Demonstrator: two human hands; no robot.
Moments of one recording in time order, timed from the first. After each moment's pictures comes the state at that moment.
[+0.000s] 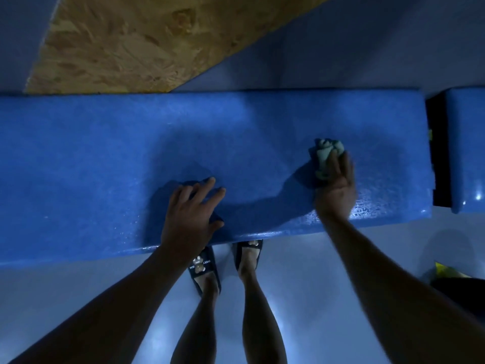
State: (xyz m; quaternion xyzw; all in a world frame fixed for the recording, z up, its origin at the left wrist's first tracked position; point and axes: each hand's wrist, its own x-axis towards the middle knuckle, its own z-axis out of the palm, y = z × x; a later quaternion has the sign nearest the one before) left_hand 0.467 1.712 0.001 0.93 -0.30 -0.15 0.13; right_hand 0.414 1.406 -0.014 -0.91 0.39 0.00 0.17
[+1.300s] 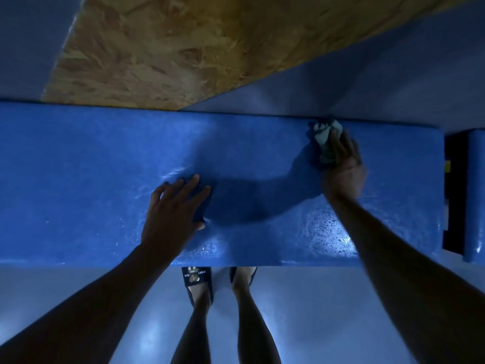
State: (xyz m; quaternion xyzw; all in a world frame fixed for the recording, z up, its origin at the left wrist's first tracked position) left_hand 0.517 1.712 -0.002 0.95 -0.24 -0.18 0.03; right_hand 0.522 1.349 -0.023 -0.94 0.26 -0.03 0.21
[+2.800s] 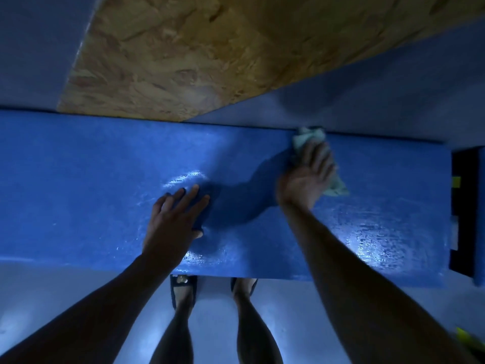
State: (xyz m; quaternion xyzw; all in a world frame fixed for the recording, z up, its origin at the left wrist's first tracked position) left_hand 0.511 1.698 0.005 0.96 -0.22 -0.18 0.02; right_hand 0.551 1.431 -0.020 -0.94 0.32 0.06 0.11
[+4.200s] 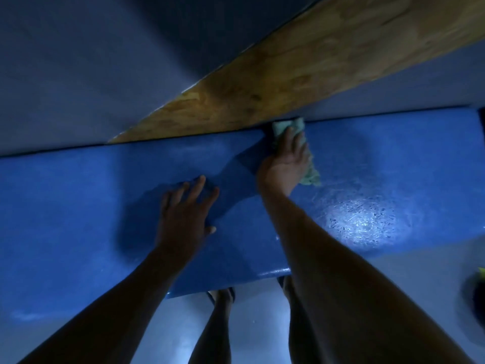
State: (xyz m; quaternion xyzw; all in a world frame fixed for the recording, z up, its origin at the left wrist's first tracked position) left_hand 0.598 1.847 0.009 0.94 -0.27 -0.22 0.03; right_hand 0.620 1.633 -0.025 -0.89 0.42 -0.07 0.19
